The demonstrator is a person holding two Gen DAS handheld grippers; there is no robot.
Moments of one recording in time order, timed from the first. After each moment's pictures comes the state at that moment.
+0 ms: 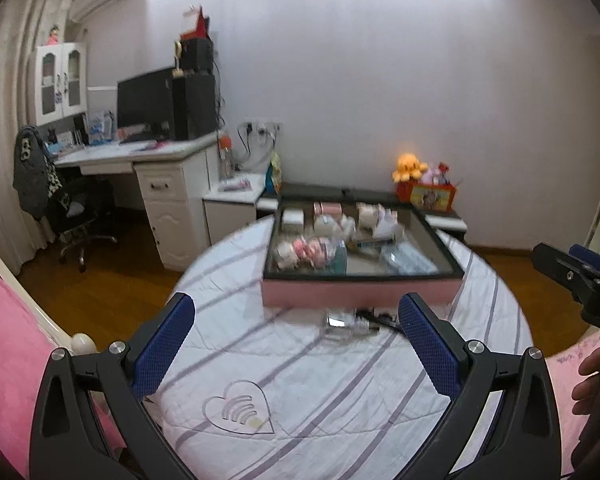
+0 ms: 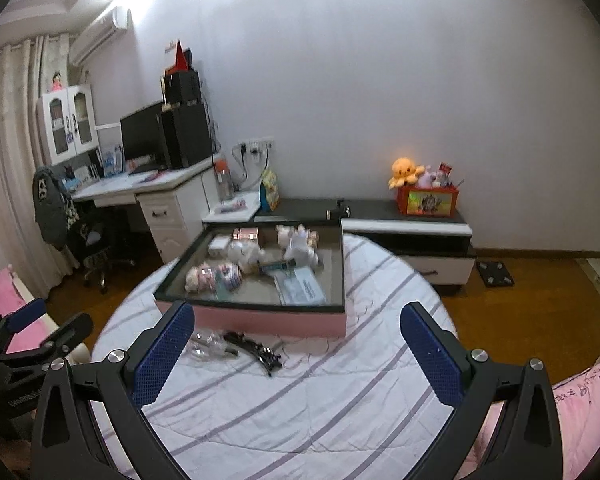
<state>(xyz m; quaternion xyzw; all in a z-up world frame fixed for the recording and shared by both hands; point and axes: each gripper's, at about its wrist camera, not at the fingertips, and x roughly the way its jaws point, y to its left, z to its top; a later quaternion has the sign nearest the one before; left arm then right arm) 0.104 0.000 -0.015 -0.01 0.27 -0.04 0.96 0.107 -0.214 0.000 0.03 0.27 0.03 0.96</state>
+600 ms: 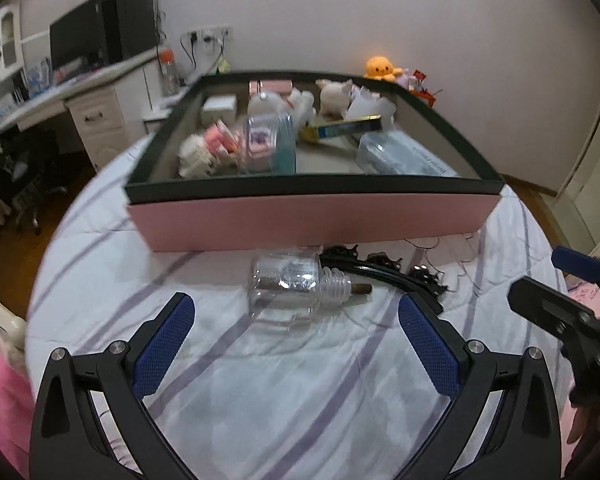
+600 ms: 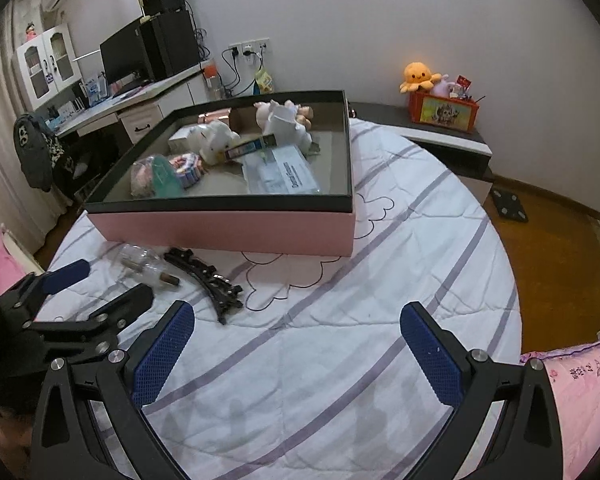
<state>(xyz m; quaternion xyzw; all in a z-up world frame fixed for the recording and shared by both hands) 0.217 -0.055 -0.130 0.01 0.42 -0.11 0.90 0.189 -0.229 -0.108 0.03 0.42 0.04 0.90</state>
